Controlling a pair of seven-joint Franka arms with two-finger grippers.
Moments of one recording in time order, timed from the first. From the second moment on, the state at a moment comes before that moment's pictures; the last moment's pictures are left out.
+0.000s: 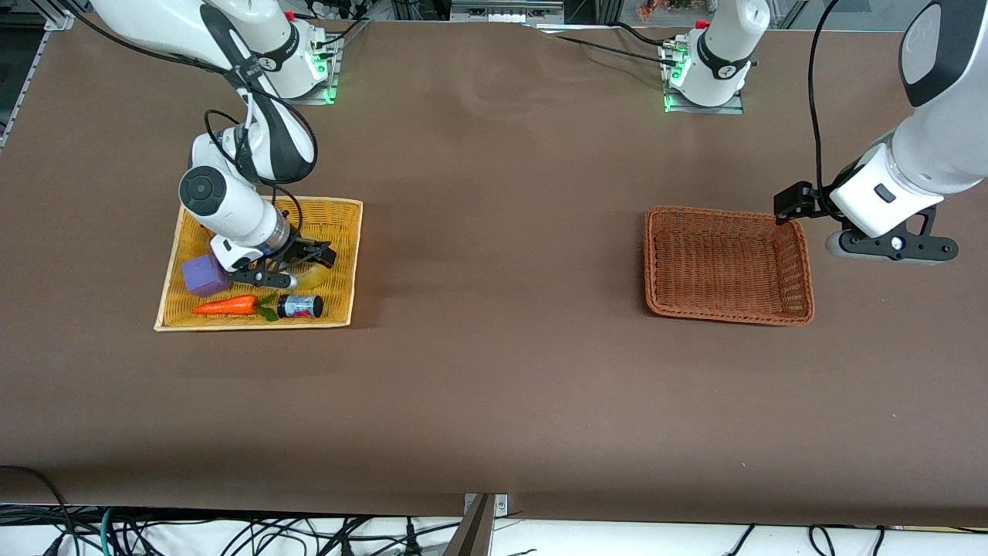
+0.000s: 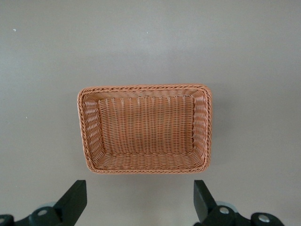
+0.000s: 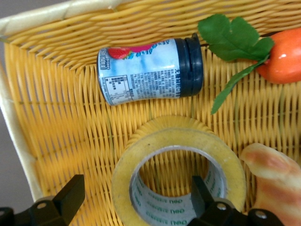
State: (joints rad) left arm -0.21 0.14 0.10 -1.54 0.01 1.55 -0.02; right arm 0.09 0.33 0.14 -2.23 0.03 2.53 0.35
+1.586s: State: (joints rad) left arm -0.21 0.15 0.10 -1.54 0.01 1.55 -0.02; right arm 0.14 0.28 0.14 -2.16 0.00 2.43 0.27
